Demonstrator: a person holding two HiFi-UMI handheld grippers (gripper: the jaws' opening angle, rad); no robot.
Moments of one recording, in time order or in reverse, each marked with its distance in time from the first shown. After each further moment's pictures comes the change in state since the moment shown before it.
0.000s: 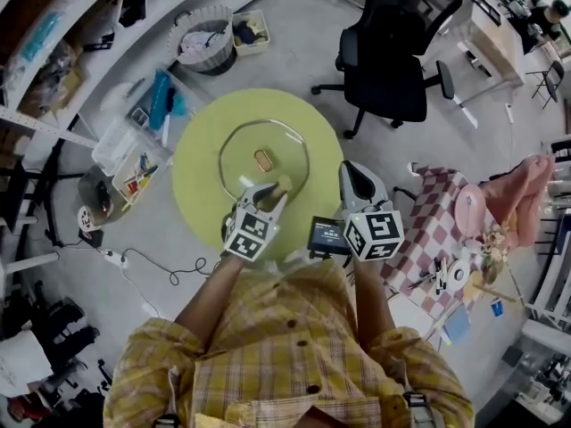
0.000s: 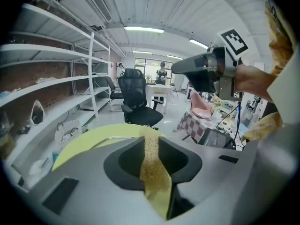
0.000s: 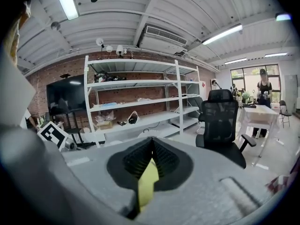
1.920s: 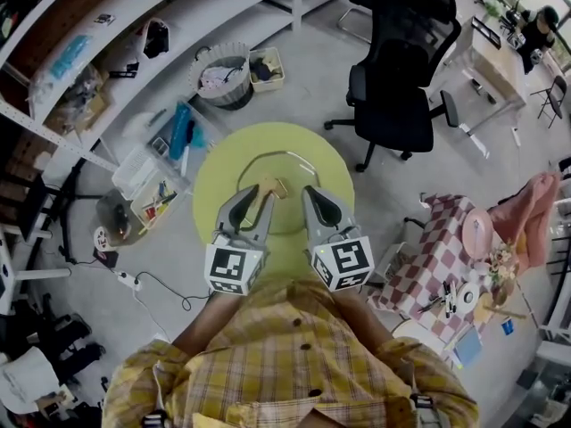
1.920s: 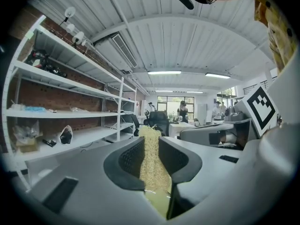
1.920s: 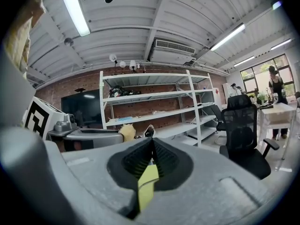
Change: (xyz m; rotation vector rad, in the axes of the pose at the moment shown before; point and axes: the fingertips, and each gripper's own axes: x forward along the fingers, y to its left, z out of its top) left arm -0.159 0.047 0.146 -0.055 -0.486 0.314; right arm 0.001 0.117 0.066 0.015 -0.161 0.160
